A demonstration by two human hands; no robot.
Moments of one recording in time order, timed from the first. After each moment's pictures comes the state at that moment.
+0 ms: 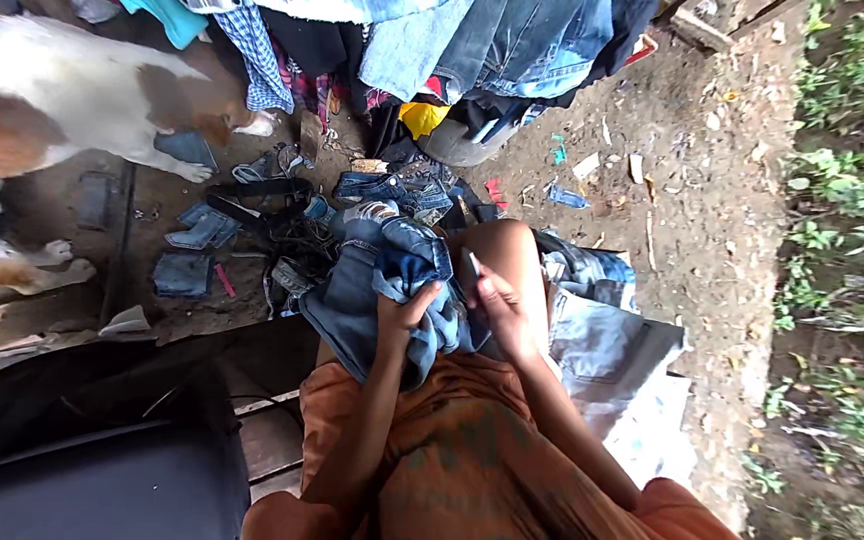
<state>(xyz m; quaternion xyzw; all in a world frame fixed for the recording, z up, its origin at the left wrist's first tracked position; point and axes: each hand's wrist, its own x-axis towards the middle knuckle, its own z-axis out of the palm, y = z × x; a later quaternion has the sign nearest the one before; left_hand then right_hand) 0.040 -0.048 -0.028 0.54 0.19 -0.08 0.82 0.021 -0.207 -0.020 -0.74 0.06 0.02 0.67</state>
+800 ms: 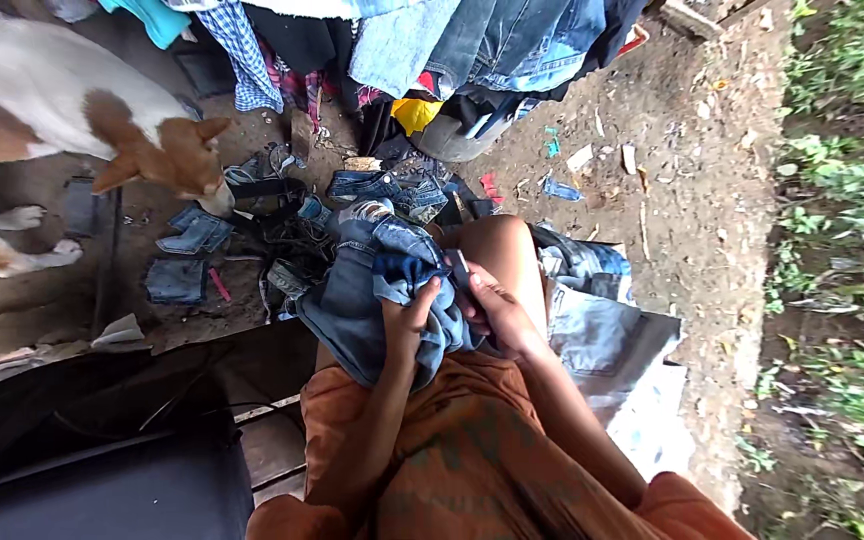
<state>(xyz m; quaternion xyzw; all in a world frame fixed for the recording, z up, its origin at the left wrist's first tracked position) 0.038 -0.060 -0.020 0.52 0.22 -0.07 0.82 0.031 -0.200 0.008 -0.66 0.18 0.20 0.71</state>
